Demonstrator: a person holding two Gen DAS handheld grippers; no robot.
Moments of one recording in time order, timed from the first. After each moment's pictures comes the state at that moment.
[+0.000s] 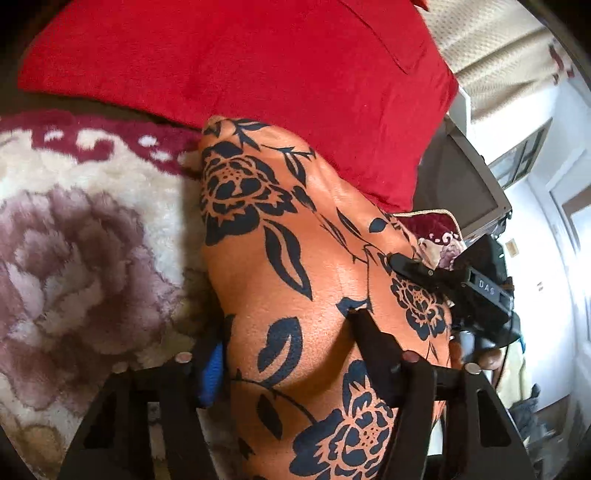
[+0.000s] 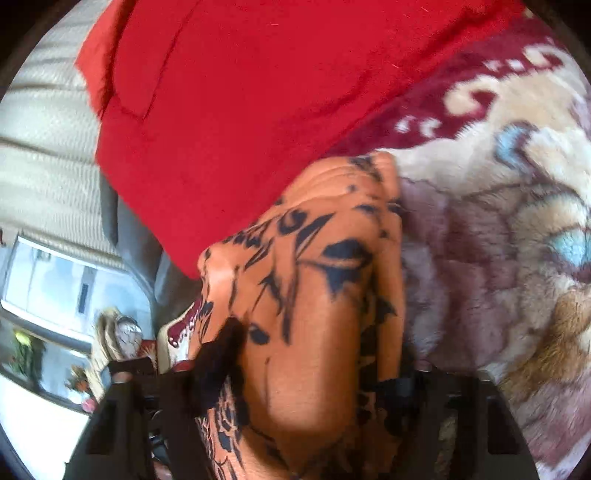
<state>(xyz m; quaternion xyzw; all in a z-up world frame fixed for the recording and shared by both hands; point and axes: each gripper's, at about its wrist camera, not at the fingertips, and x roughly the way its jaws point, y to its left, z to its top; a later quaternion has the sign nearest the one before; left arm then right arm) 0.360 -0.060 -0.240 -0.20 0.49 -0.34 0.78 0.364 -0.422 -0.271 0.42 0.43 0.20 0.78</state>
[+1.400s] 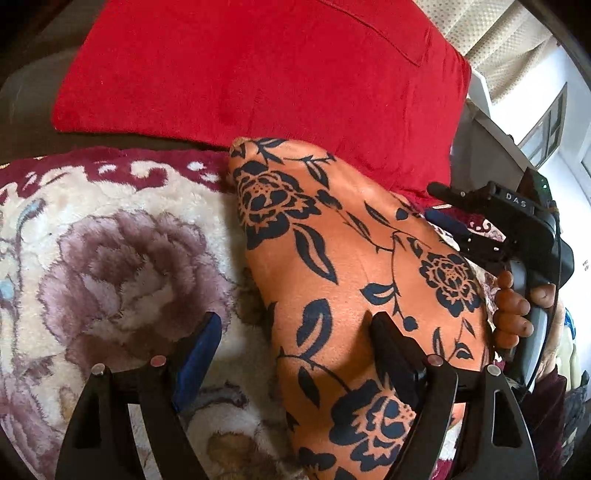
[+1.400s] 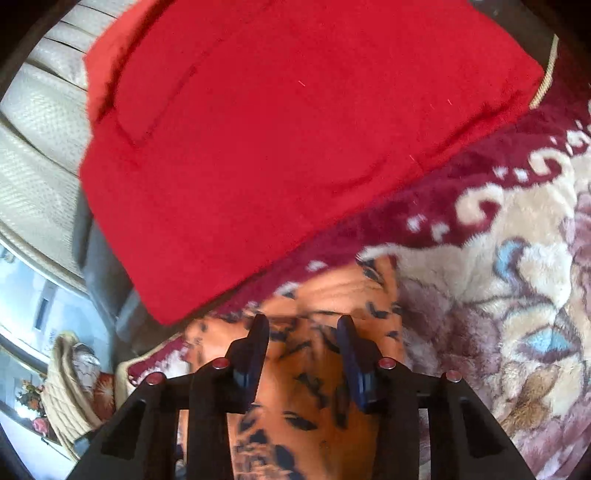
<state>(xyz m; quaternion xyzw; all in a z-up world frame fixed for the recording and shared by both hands) 0.336 -0.062 -0.214 -0.12 0.48 -0.27 0.83 0.382 -0.412 -0.215 0.38 0.37 0.11 0.84</state>
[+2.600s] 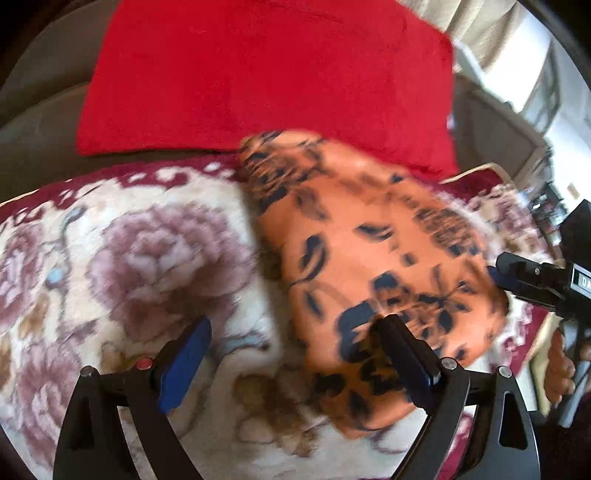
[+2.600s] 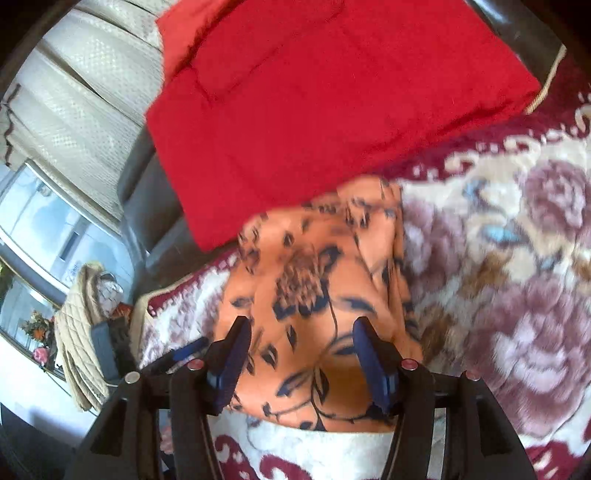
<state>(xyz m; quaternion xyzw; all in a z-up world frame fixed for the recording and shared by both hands) 0.283 -0.057 -0.208 -0.03 0.48 -0.24 0.85 0.247 -0.394 -0.203 0.31 0.39 0.17 0.85</state>
